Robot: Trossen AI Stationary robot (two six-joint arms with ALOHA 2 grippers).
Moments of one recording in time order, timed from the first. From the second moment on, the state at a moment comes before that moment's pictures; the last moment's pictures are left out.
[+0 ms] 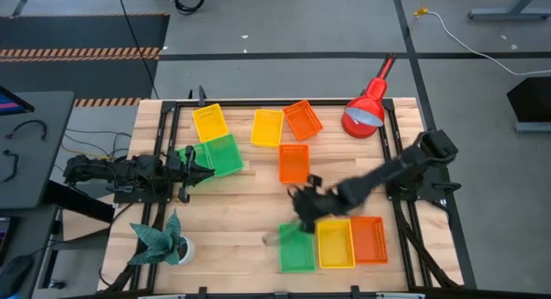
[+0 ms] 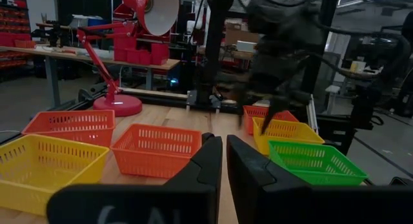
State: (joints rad) left arm -0.13 0.01 0.01 0.08 -0.17 -0.12; right arm 0.37 1.70 1.11 -0.42 0.40 0.45
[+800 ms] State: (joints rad) left arm -0.13 0.02 0.01 0.09 -0.17 -0.12; right arm 0.05 1.83 1.11 -0.41 0.16 0.02
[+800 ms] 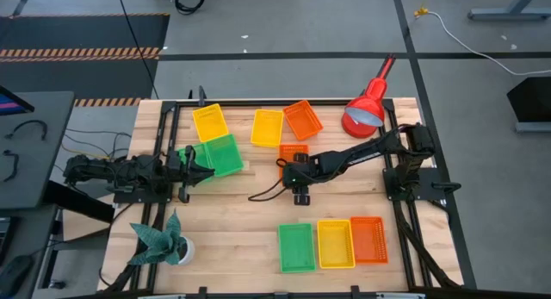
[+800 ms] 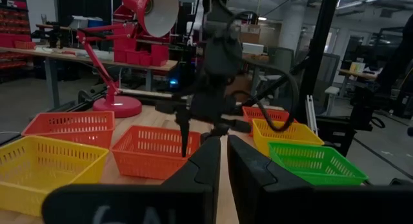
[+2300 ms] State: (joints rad) left arm -0.13 0.02 0.01 0.09 -0.17 -0.12; right arm 1.17 1.59 1.20 -1.08 0.34 1.31
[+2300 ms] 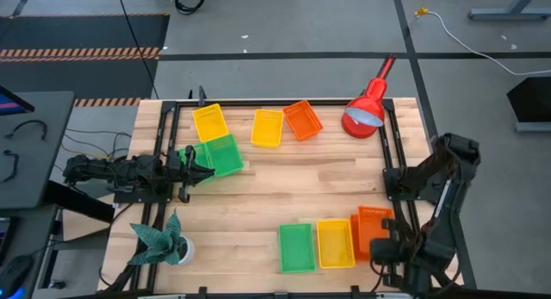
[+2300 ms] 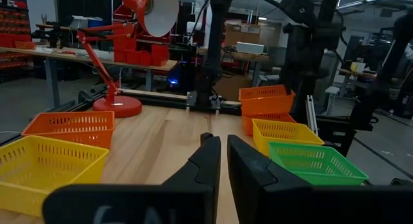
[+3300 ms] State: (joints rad) left arm -0.13 0.02 0.01 0.09 -0.17 -0.12; right arm 1.13 1.66 1.23 -1.04 0.20 1.31
